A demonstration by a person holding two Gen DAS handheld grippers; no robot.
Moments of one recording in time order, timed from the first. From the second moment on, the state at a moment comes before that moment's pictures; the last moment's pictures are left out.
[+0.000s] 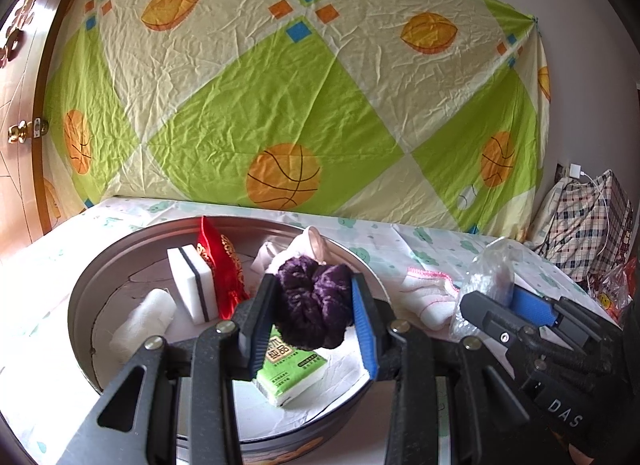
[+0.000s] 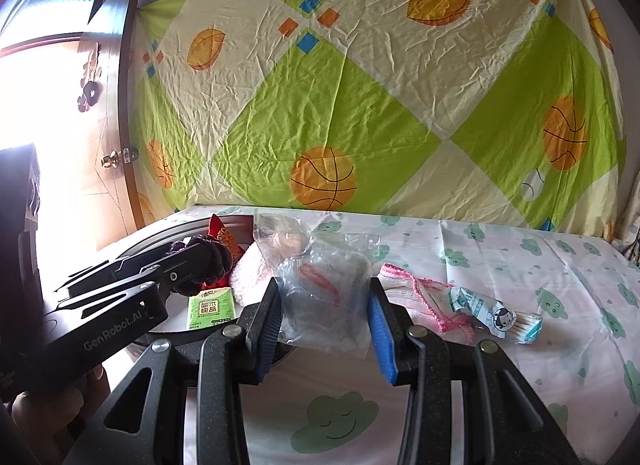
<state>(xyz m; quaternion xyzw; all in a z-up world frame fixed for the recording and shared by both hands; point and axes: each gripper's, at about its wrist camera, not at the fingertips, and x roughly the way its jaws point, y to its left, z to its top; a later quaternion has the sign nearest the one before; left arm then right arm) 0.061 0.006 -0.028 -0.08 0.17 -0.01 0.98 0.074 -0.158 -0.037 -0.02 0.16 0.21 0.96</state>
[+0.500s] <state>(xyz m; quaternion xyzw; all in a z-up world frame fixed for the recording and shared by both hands) 0.058 0.021 -0.029 -0.09 0.17 -0.01 0.98 0.074 -0.142 -0.035 -0.03 0.16 0.22 0.96</state>
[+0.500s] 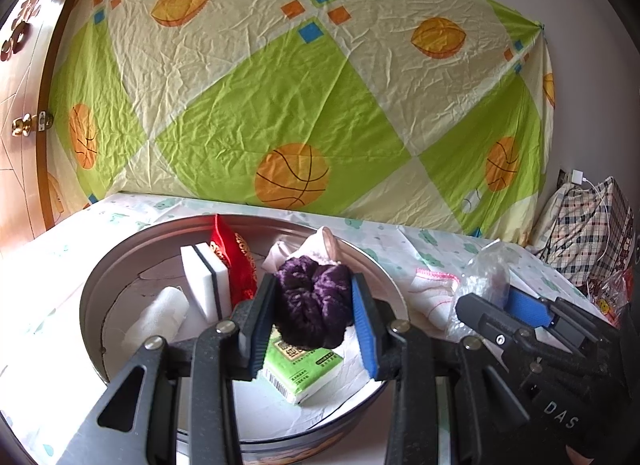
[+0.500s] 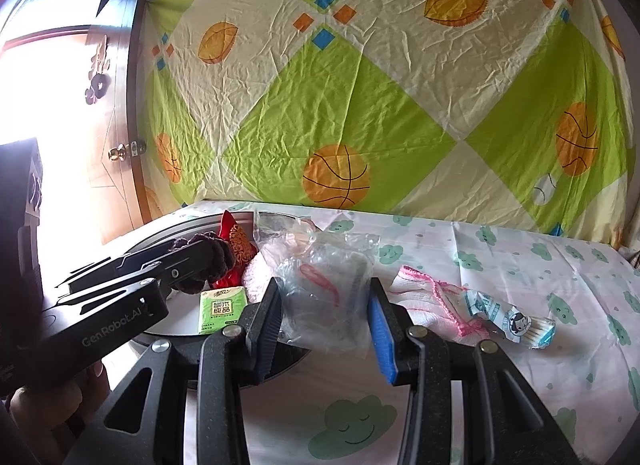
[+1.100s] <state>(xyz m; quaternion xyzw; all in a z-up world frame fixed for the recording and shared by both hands) 0.053 0.057 -0.025 -0.12 0.17 0.01 0.98 0.083 -0.123 -0.033 -0.04 0.18 0.24 0.95</state>
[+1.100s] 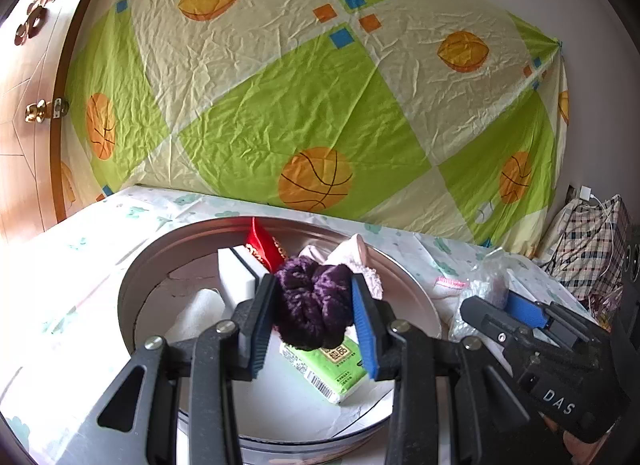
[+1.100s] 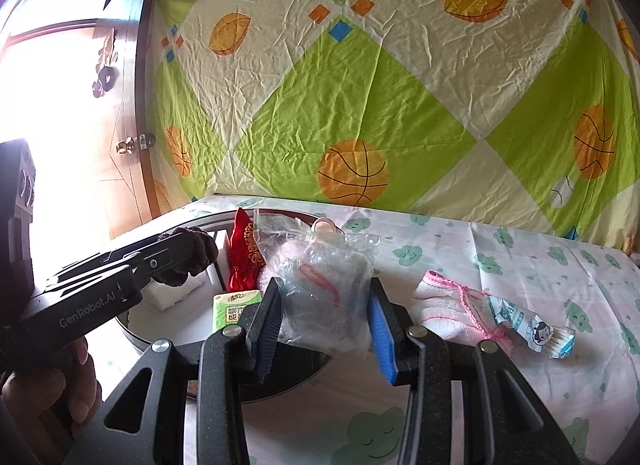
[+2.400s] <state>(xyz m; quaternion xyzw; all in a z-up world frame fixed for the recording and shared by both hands) 0.115 0.123 -0.031 -0.08 0.28 0.09 0.95 0.160 -0.024 -0.030 -0.08 0.27 0.32 0.91</state>
